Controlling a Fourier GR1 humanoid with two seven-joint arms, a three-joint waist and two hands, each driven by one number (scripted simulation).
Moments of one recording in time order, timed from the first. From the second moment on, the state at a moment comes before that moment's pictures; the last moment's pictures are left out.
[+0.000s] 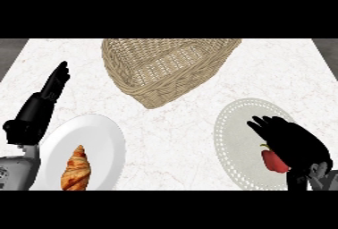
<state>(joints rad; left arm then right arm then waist) -0.19 0.37 -0.01 -1.57 -0.05 0.00 0.00 -0.21 -0.71 0.47 -1.84 0.67 0.71 0.49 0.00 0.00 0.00</state>
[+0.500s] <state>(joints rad) -0.20 0.35 0.04 -1.56 -0.07 -0.05 0.00 -0.14 -0.65 0.42 -1.77 0.81 0.65 0.34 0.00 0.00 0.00</state>
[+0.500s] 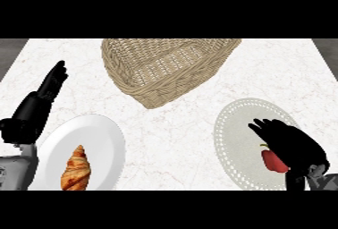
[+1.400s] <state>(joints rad) -0.20 0.29 0.09 -1.59 -0.13 -0.09 0.02 -0.10 -0.54 0.32 -1.60 1.02 0.61 0.17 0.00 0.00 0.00</state>
